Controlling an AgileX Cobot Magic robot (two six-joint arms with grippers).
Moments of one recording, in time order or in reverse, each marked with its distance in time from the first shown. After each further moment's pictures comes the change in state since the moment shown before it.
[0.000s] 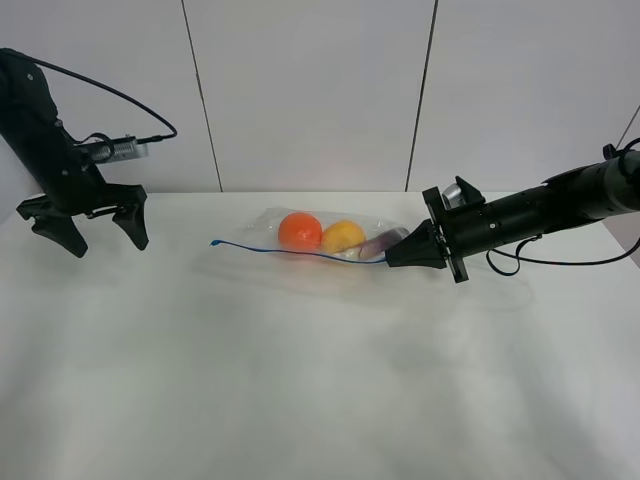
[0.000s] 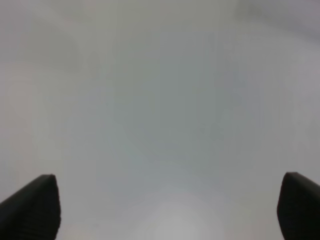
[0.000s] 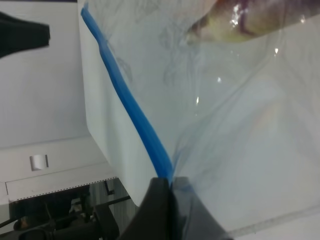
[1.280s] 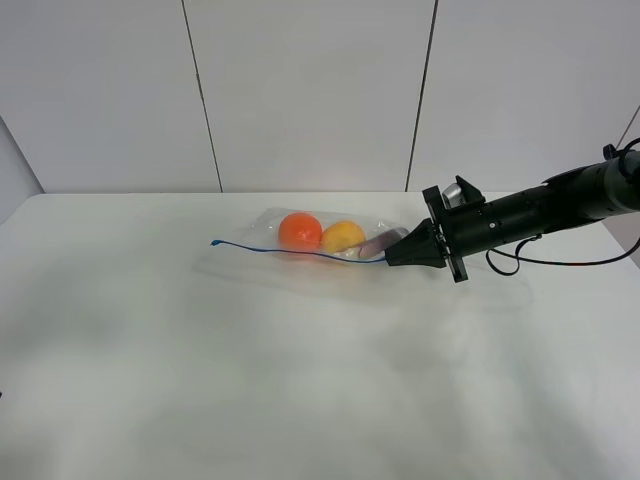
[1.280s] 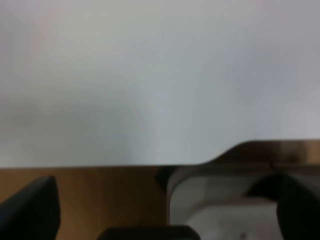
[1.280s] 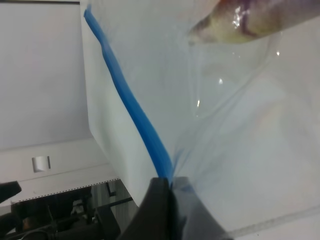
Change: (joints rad) left arm 0.000 -1.311 0.979 0.084 -0.006 -0.029; right arm 0.000 0.000 0.000 0.008 0.001 0.000
